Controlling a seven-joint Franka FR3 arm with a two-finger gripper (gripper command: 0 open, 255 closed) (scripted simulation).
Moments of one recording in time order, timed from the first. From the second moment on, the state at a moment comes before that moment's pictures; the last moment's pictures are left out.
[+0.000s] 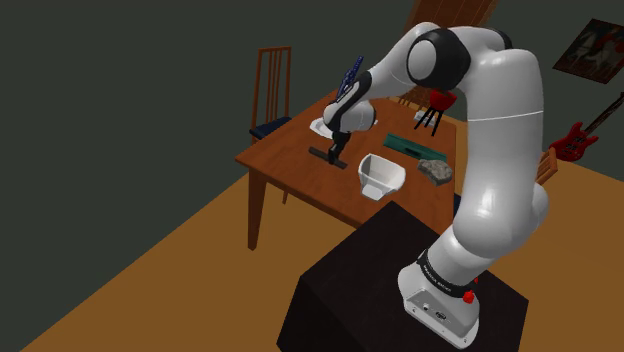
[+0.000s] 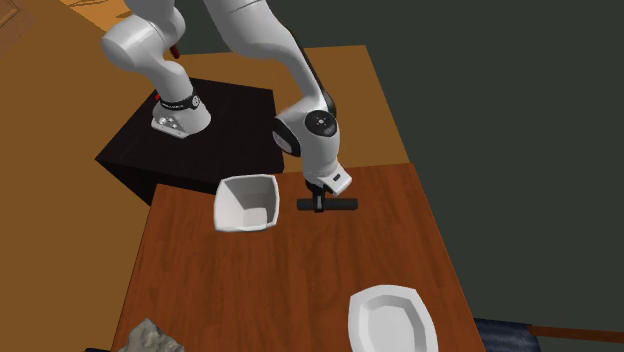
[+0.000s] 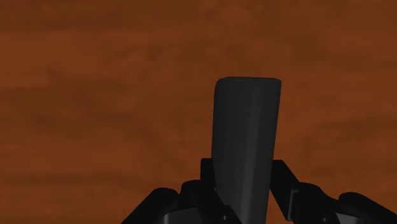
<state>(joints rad) -0.17 0.61 -0.23 -2.00 0.20 2.61 -0.78</state>
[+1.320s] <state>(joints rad) -0.28 0.46 -0.30 -2.06 0.18 2.52 -0.94</state>
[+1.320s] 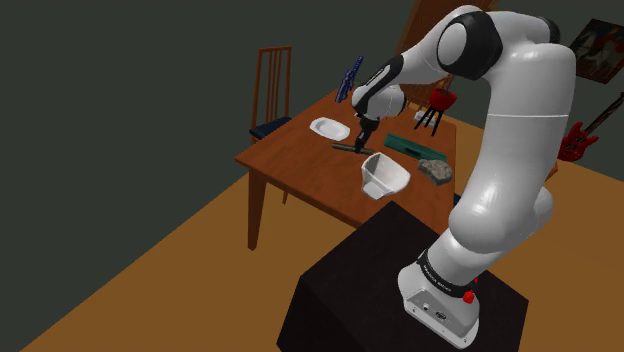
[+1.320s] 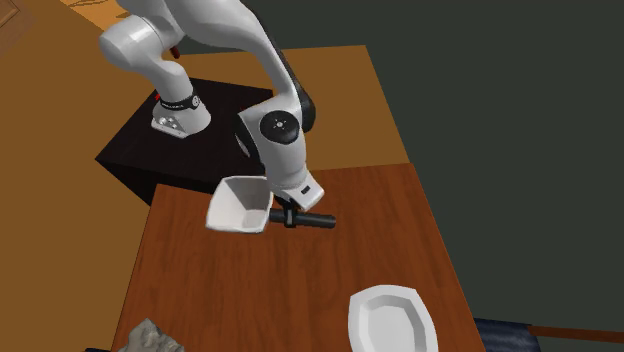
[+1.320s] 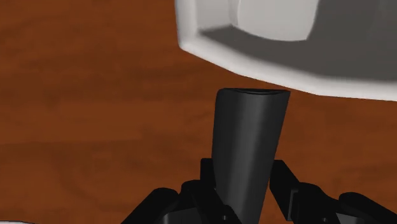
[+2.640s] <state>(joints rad) -0.69 0.60 -0.33 -1.83 0.26 2.42 -1.40</state>
